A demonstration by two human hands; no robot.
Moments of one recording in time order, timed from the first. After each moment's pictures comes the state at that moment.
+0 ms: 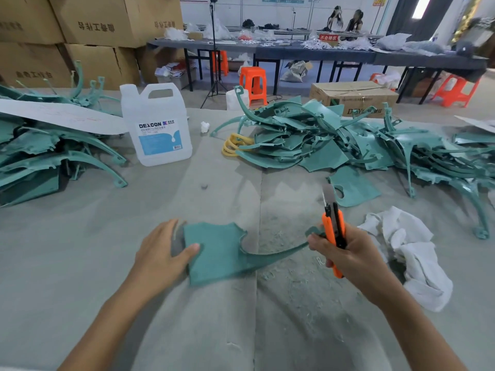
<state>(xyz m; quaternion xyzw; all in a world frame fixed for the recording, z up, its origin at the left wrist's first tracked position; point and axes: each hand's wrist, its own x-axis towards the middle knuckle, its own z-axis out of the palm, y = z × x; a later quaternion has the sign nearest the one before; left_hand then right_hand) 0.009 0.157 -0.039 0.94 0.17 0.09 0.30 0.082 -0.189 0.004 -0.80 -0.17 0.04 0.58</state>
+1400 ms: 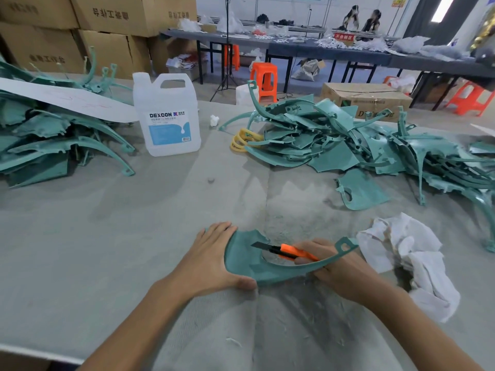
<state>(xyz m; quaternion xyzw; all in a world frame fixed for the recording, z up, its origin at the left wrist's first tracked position) 0.036 0.104 -0.068 0.97 -0.01 -0.03 0.23 0.113 -0.189 -0.033 -0.91 -0.36 0.07 0.18</state>
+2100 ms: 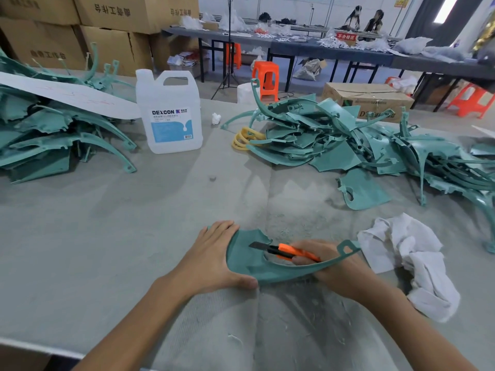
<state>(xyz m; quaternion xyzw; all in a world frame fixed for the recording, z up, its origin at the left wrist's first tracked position) 0.035 0.103 -0.069 0.97 -0.02 -0.01 0.24 0.113 -0.180 -0.037 -0.91 -0.35 0.07 0.20</state>
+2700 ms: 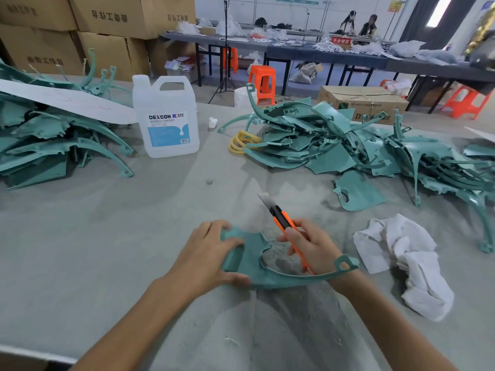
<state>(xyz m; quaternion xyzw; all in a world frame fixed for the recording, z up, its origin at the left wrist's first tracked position) 0.028 0.105 -0.053 0.99 -0.06 0.04 0.12 0.110 -0.141 -0.028 -0.83 -0.16 0.14 0.51</state>
